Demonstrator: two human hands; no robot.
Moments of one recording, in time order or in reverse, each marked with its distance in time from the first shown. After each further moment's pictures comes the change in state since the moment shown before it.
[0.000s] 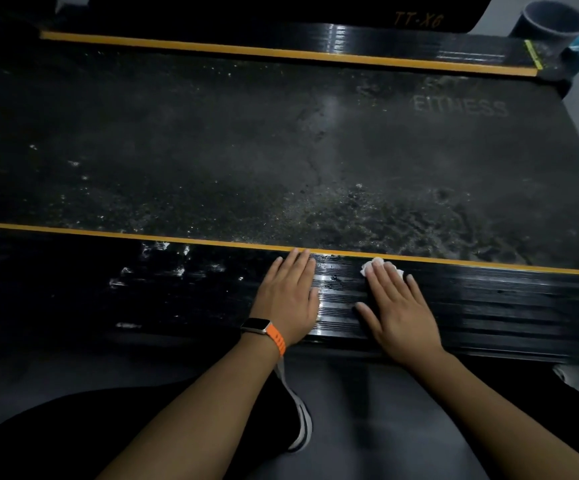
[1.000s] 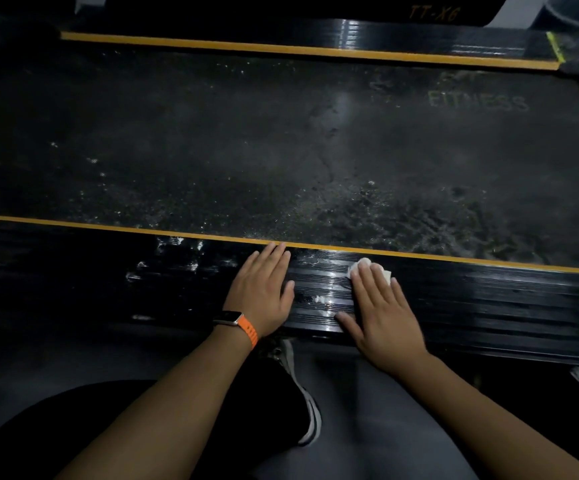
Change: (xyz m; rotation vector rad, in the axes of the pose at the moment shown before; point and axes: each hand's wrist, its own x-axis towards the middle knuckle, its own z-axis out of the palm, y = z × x) left_hand -0.020 -0.058 -0.014 0.036 0.054 -0.037; right_hand -0.001 -0.039 0.011 -0.043 -0.034 -0.093
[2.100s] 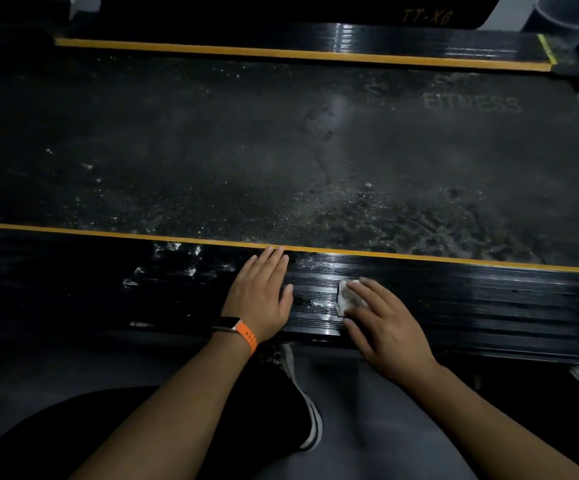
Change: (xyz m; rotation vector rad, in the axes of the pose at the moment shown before) left_hand 0.000 -0.002 0.003 -0.009 0.024 0.008; right_hand -0.011 0.000 -0.017 0.233 0.254 -0.221
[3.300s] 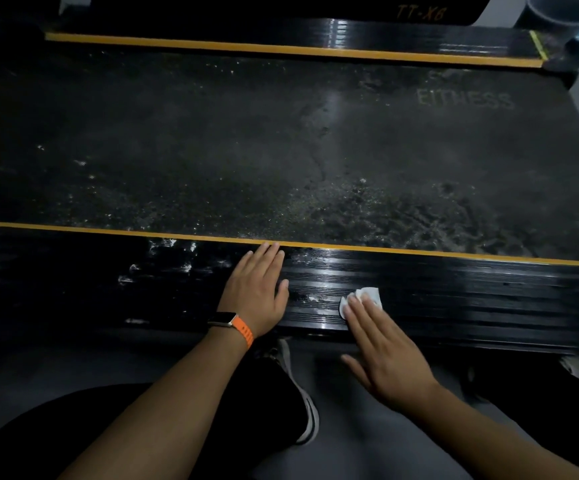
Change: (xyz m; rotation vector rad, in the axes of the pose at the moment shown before) left_hand -0.001 0.000 0.000 0.004 -0.002 0.004; right_hand -0.048 -0.005 0.012 -0.321 -0.188 -0.055
